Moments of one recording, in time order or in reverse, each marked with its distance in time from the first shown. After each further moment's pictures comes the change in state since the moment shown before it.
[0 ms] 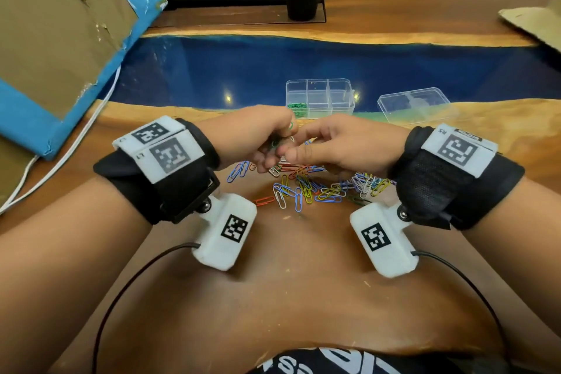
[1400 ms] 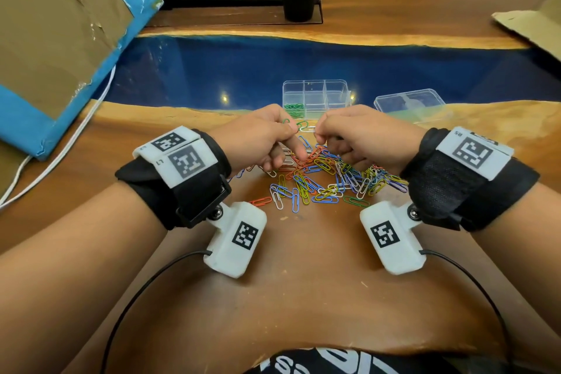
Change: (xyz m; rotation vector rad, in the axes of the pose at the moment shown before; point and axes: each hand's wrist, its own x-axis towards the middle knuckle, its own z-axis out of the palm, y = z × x) left_hand 0.011 -0.011 0.012 -0.124 0.108 0.055; right_hand -0.010 0.001 -0.010 0.205 0.190 0.188
